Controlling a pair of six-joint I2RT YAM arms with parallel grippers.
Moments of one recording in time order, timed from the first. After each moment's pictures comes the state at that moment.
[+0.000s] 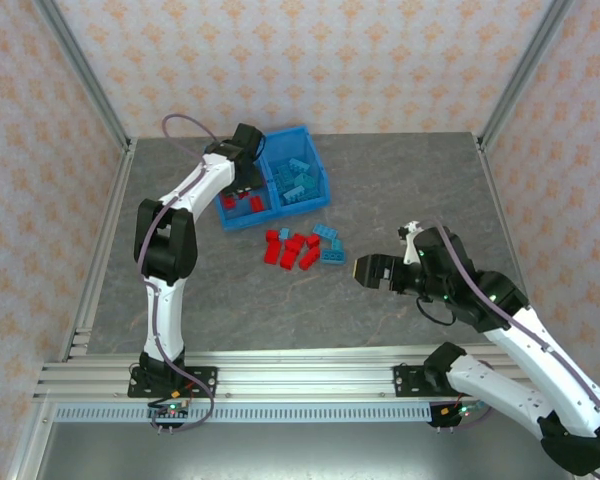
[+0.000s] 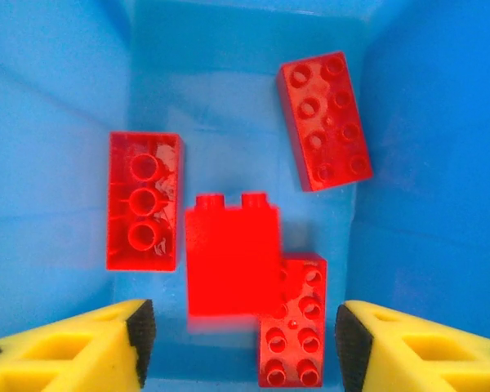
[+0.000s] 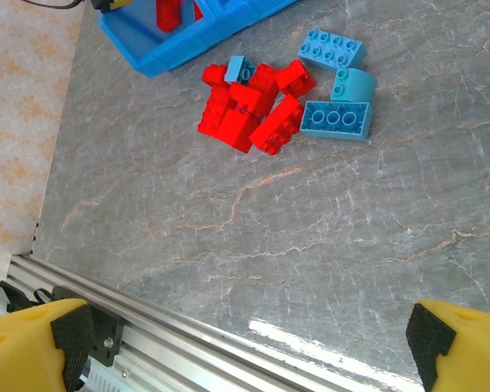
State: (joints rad) left arm -0.25 2.15 1.88 -0.90 -0.22 -0.67; right arm 0.65 0.75 0.96 -0.94 -0.13 0.71
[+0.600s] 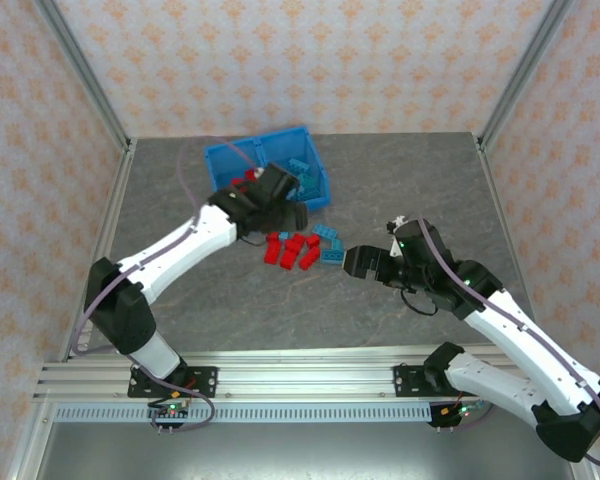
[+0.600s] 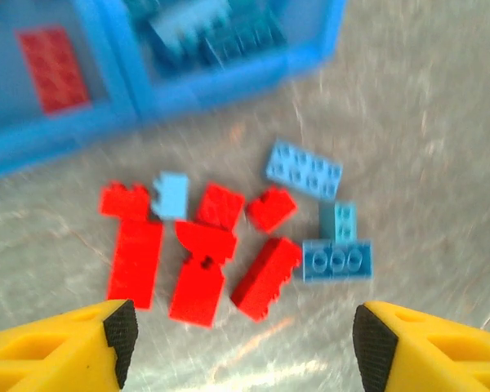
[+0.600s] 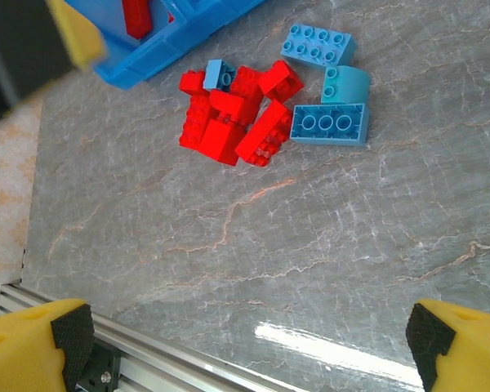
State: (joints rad) left arm -0.65 1.63 1.41 -0.80 -0.13 -0.64; right arm 0.65 0.86 0.92 -0.82 -0.12 0.77
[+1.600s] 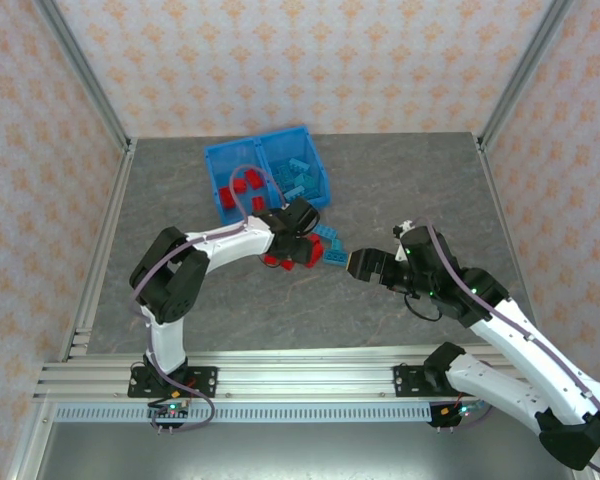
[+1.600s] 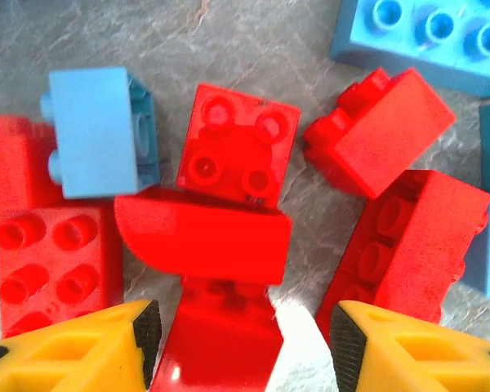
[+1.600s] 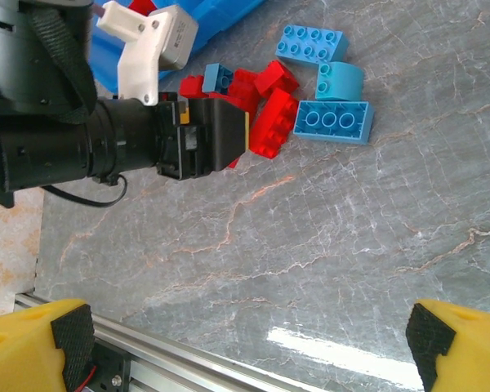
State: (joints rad) left arm -0.67 1.88 1.28 -0.62 -0.10 -0.52; right arm 0.65 0.79 0.88 -0.82 -0.11 0.82
